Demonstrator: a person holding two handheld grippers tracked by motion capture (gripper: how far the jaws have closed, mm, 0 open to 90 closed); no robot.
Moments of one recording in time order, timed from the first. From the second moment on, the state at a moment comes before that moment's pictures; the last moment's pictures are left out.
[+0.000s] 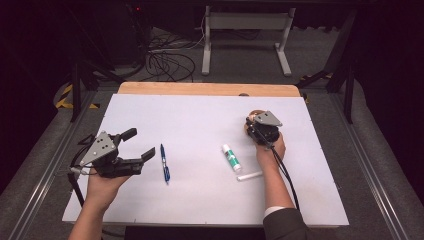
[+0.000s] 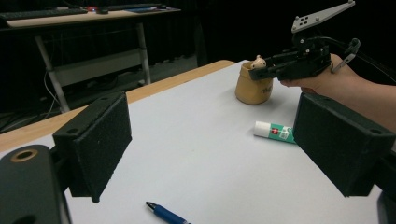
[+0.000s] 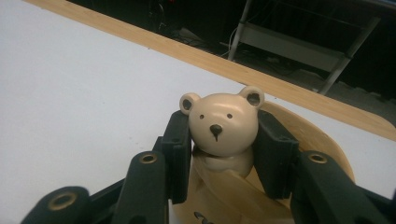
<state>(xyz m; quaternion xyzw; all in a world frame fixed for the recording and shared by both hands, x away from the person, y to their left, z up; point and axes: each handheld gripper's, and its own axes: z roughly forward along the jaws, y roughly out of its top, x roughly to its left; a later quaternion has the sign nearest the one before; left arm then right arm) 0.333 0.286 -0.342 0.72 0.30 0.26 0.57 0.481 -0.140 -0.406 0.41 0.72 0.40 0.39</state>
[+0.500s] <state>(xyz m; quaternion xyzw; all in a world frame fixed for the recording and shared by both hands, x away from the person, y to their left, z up) 0.334 0.286 -0.343 0.72 0.30 0.26 0.57 0.478 -0.127 -0.404 0.39 0.73 0.42 0.37</state>
